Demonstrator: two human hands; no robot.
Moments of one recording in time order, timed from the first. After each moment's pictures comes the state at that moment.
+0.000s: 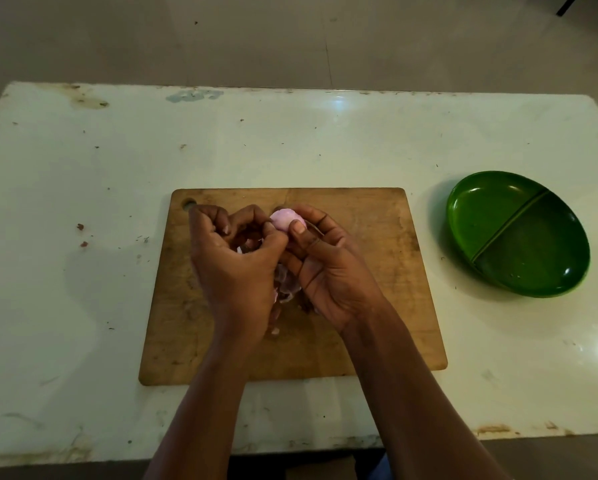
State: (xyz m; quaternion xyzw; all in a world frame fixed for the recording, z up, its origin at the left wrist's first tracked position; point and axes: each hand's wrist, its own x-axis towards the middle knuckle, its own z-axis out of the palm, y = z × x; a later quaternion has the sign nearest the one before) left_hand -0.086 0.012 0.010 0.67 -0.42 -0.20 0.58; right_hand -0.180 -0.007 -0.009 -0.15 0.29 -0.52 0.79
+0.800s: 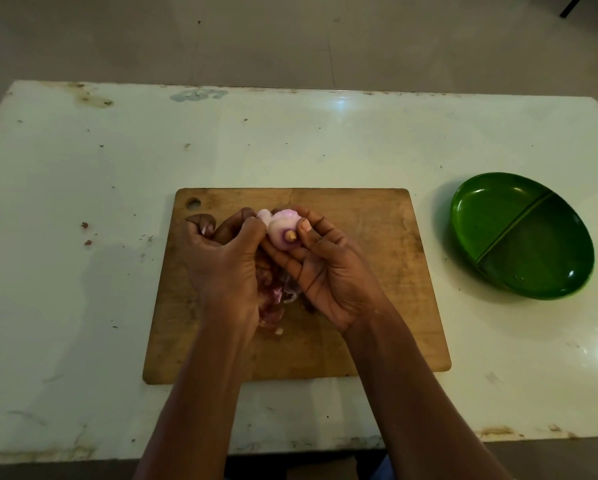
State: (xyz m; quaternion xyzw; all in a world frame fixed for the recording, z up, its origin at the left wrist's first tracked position) left_hand -0.073 0.003 0.013 0.60 -0.22 -0.40 0.66; right_hand -0.178 -0.007 -0.008 -0.12 0.28 -0.50 0.81
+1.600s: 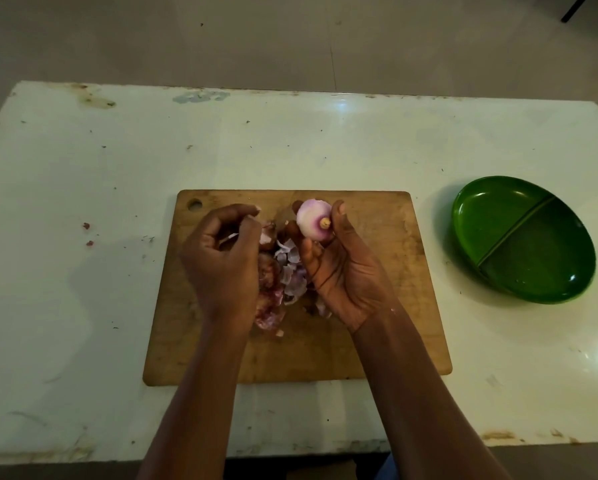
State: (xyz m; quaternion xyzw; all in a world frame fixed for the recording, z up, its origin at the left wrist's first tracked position) left_hand -0.075 0.005 0.007 0.66 -0.38 -0.25 0.60; right_hand -0.187 -0.014 -0.020 -0.07 0.26 -0.54 0.80
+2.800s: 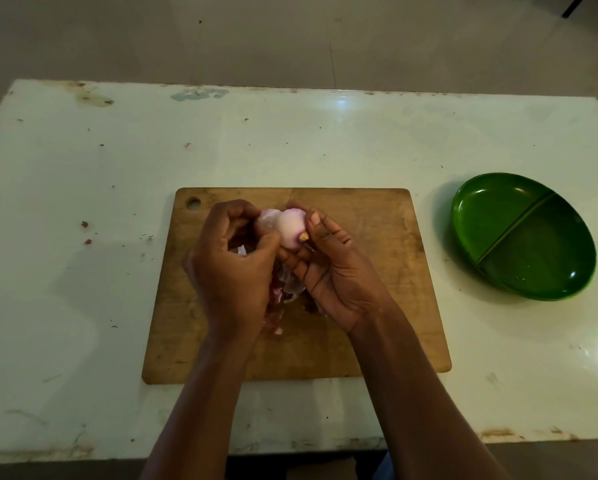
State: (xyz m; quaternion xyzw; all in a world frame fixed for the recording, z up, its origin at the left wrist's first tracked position) left_hand -0.074 0.011 -0.001 0.64 -0.52 -0.11 0.56; right_hand -0.185 -0.008 -0.009 -0.16 0.30 -0.49 0.80
